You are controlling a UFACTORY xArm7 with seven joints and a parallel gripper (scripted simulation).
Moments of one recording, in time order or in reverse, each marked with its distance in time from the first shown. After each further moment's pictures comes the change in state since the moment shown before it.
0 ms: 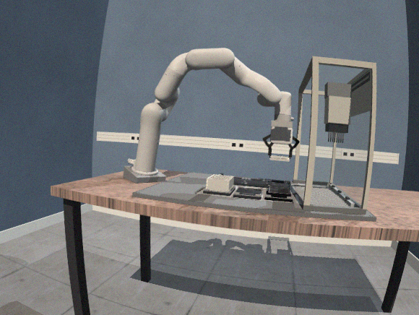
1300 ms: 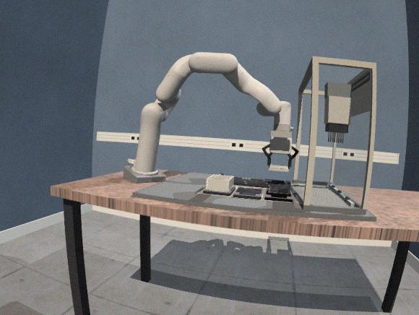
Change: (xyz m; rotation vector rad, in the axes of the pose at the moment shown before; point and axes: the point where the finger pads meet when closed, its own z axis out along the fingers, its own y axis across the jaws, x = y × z) arm 0.000 0.000 0.044 0.000 0.000 0.000
